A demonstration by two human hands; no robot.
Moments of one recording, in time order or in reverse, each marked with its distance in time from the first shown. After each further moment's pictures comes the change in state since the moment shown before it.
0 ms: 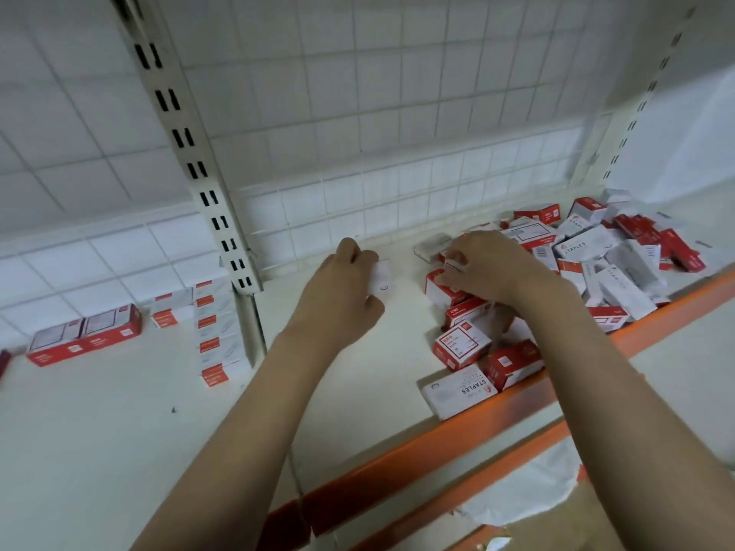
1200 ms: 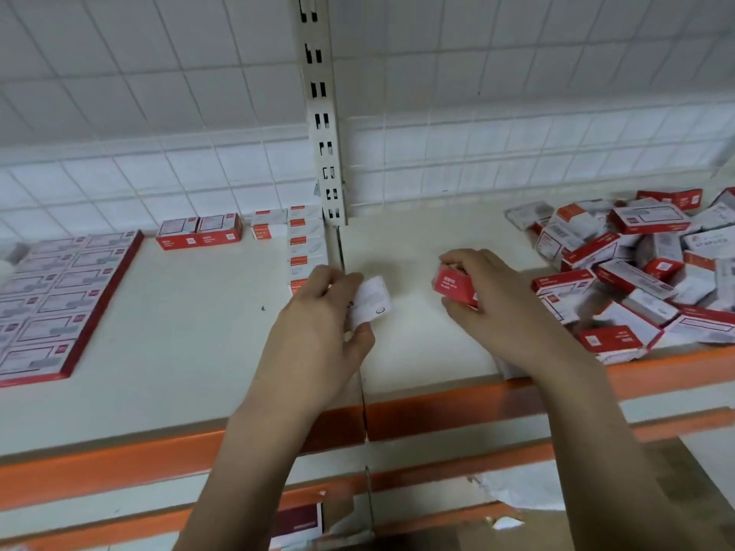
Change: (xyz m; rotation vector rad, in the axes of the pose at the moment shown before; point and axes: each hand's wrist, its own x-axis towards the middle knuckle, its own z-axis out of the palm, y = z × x) left_hand -0.145 -0.011 -0.033 -0.054 0.199 -0.303; right_hand -0.056 -0.078 0.060 0.424 0.103 -0.374
